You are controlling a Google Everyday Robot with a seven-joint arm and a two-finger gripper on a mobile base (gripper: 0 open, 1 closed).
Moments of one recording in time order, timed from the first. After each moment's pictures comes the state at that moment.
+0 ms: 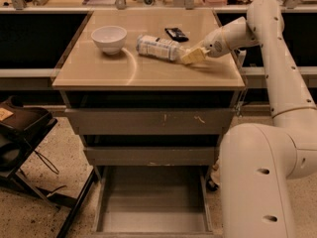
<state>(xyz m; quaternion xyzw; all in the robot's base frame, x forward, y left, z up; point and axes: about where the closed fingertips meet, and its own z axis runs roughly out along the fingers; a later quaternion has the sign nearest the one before) 0.789 -0.126 0.819 -0.45 0.76 0.29 0.36</state>
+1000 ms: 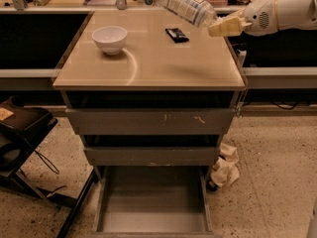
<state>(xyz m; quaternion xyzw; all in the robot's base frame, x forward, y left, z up) 0.702 -0.175 0.962 -0.40 0.74 0.30 0.45</state>
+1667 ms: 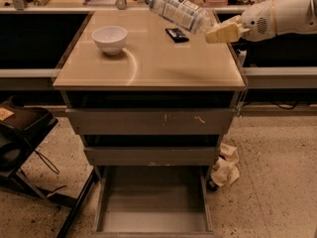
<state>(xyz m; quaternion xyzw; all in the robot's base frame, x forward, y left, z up) 0.685 -0.166 0.954 -0.42 0.74 0.31 0.44</state>
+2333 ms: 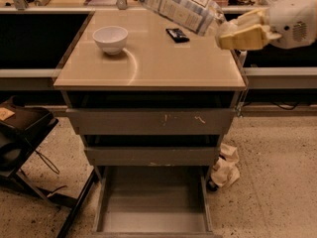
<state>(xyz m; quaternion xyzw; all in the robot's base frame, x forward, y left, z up) 0.561 -0.155 1.013 -0.48 0.68 0.28 0.48</state>
